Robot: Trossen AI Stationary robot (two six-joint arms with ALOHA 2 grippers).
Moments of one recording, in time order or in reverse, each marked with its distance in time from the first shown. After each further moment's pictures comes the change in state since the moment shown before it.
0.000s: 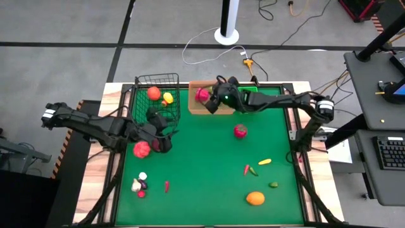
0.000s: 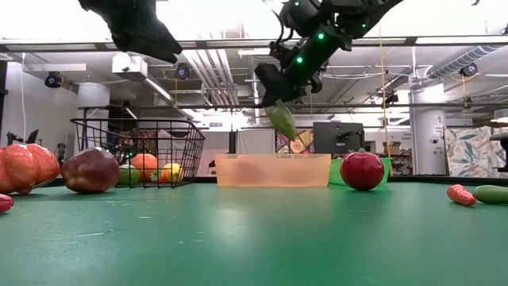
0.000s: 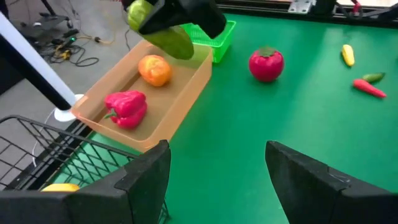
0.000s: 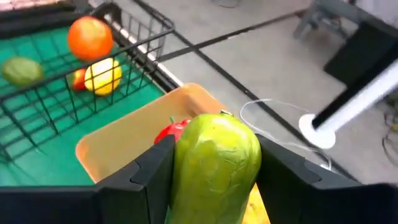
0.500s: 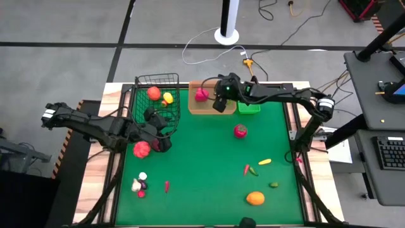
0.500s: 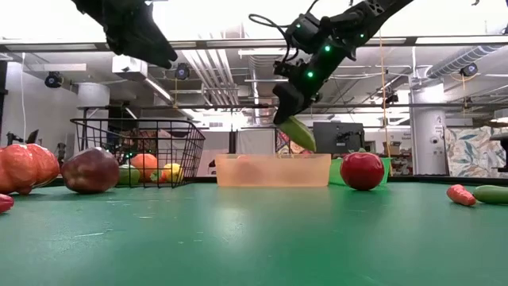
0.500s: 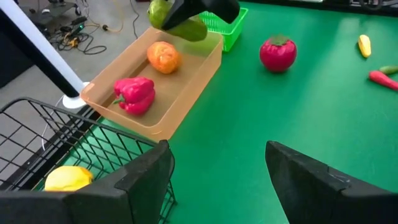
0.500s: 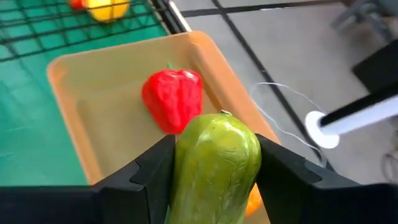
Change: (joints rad) left arm 0.000 0.000 0.000 -0.060 -0.020 -0.056; right arm -0.123 0.003 0.004 -0.142 -0.222 -0.220
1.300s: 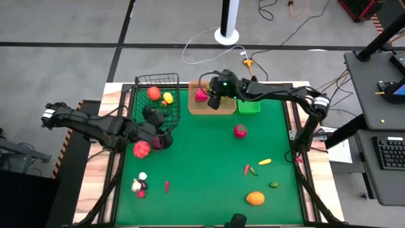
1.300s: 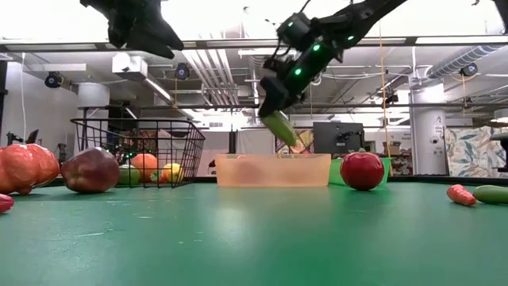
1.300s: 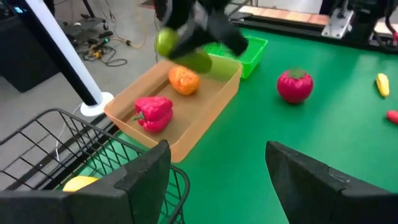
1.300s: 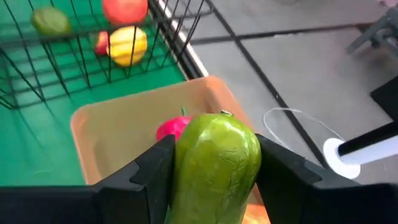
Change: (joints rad) left arm 0.000 0.000 0.021 0.045 -0.111 -0.028; right arm -0.010 0.085 0.107 0.051 -0.079 -0.034
